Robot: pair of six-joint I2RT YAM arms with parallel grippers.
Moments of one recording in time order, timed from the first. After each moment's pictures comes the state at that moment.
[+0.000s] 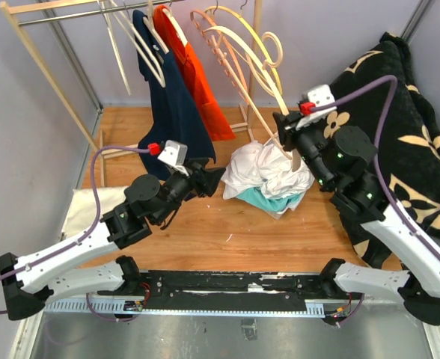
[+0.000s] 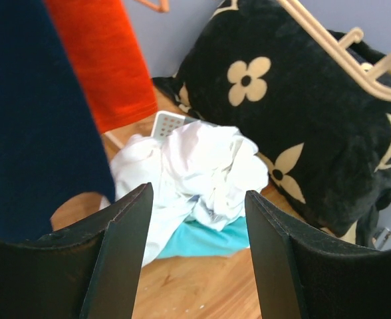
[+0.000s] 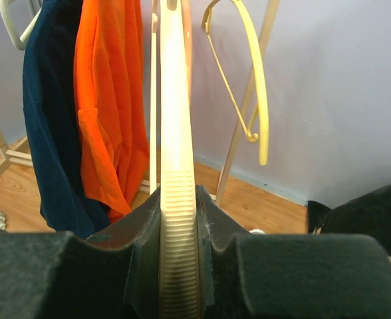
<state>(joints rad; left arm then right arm) -1.01 0.90 0.86 0.14 -0.37 -0.28 0.83 1.00 1.37 -0.21 0.38 -0.16</state>
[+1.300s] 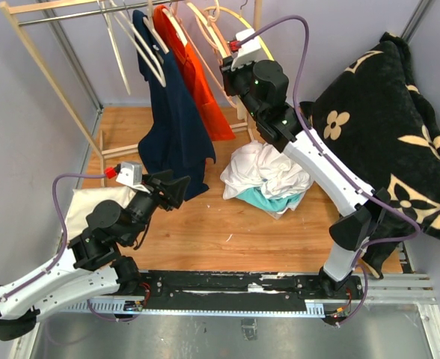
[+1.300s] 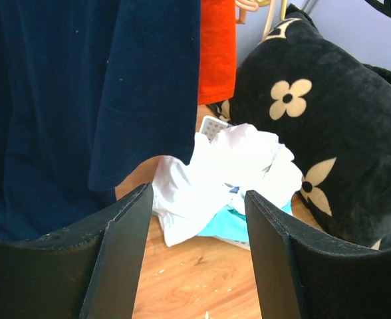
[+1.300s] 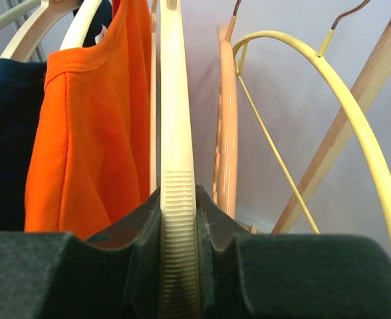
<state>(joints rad) -1.01 0.51 0.68 -0.03 -0.55 -0.30 0.72 1.75 1.96 -0.09 0.25 -0.11</state>
